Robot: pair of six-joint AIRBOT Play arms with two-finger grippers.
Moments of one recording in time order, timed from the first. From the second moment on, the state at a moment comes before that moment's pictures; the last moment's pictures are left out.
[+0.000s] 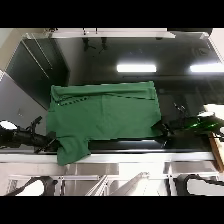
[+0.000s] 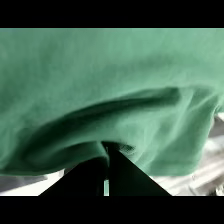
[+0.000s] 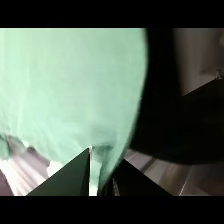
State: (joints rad) left arm 0.41 -1.23 0.50 1.07 -1.22 -1.24; right arm -0.28 -1.47 0.59 -0.57 1.13 0.87
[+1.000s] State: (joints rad) left arm 0.42 -1.12 1.00 0.94 -1.11 -1.18; right arm -0.29 -1.50 0.99 -0.37 1.17 0.83
